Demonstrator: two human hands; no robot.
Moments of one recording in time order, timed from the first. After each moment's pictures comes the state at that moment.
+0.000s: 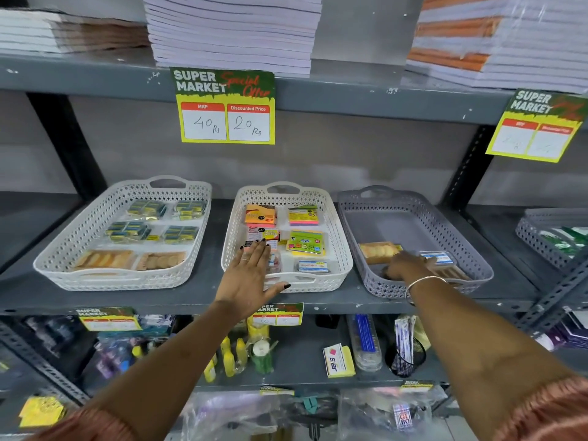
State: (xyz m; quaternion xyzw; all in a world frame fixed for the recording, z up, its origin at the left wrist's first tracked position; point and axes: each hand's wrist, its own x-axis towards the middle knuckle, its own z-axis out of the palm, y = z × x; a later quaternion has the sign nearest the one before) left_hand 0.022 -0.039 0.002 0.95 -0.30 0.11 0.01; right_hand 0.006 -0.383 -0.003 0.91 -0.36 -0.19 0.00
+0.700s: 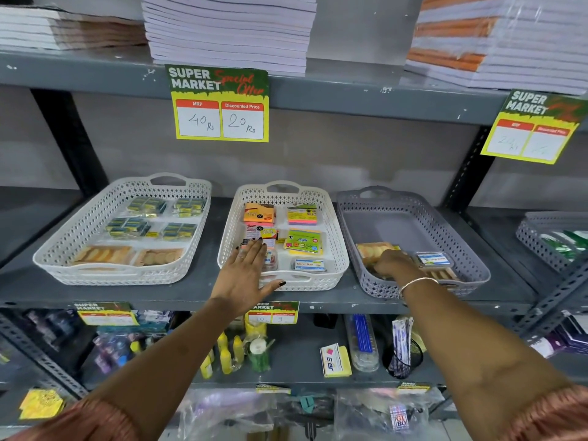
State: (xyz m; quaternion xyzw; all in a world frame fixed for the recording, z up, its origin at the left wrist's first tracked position) left_hand 0.021 -0.041 0.001 0.95 -0.29 0.11 0.02; right_hand -0.002 -0.351 0.022 0.92 -0.35 -0.16 -0.04
